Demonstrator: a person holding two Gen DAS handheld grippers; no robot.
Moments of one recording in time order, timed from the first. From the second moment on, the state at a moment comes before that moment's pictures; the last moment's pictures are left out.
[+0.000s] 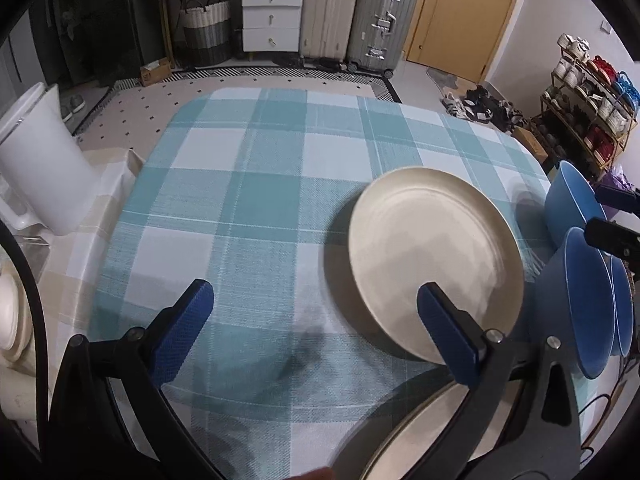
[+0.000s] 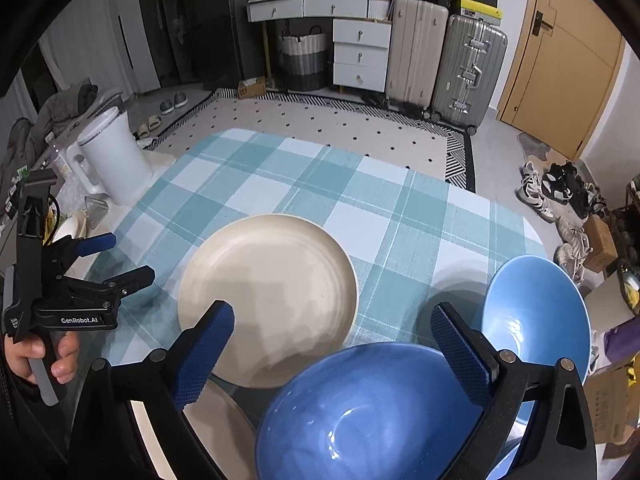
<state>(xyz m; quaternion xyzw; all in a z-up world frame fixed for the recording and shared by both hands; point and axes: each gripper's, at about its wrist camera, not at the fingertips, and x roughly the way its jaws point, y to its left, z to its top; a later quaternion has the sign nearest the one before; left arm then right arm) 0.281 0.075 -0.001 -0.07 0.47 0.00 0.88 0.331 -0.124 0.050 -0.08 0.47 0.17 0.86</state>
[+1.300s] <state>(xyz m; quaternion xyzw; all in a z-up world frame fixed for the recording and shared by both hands) 0.310 0.051 -0.057 -0.05 0.53 -0.03 0.85 0.399 -0.117 -0.023 -0.12 0.58 0.18 0.78</state>
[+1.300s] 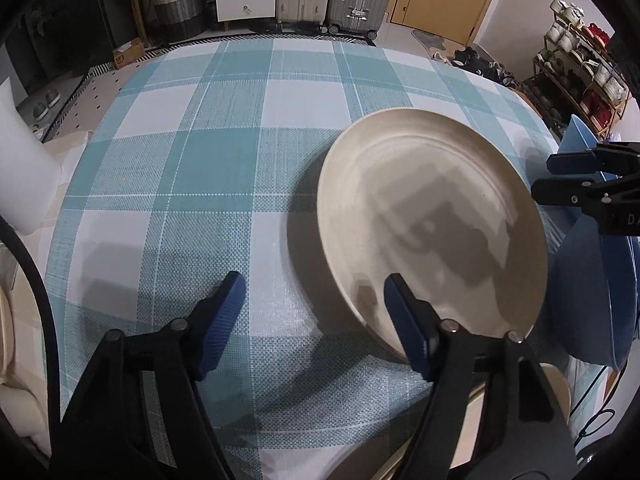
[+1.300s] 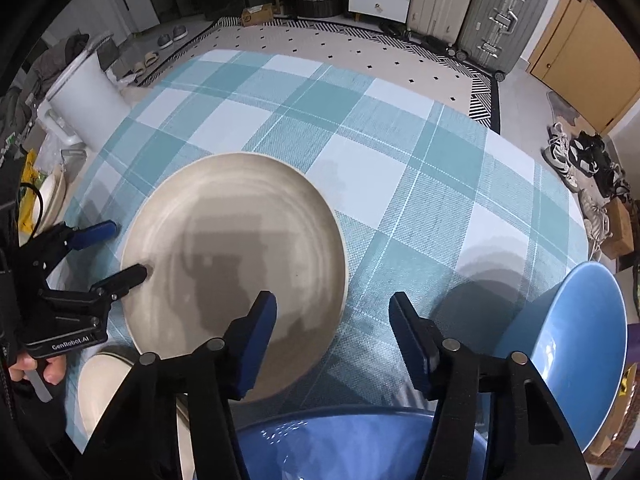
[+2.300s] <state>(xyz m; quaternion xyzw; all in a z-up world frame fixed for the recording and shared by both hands) 0.307 0.042 -0.058 -0.09 0.52 -0.06 0.84 0.403 -0.104 -0.058 -0.17 0.61 0.18 0.75</state>
